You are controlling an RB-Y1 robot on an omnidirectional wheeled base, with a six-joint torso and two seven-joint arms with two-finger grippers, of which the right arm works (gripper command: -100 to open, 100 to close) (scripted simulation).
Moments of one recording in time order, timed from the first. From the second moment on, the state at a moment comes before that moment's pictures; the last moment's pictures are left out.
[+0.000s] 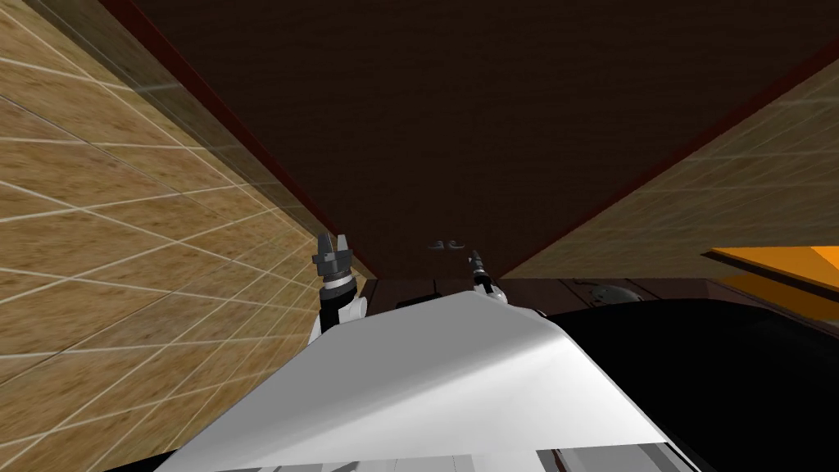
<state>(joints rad) -0.04 -0.28 -0.40 -0.55 0.12 -0.87 -0.28</state>
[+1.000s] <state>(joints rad) -0.06 -0.24 -0.38 -0.57 0.13 -0.86 -0.27</state>
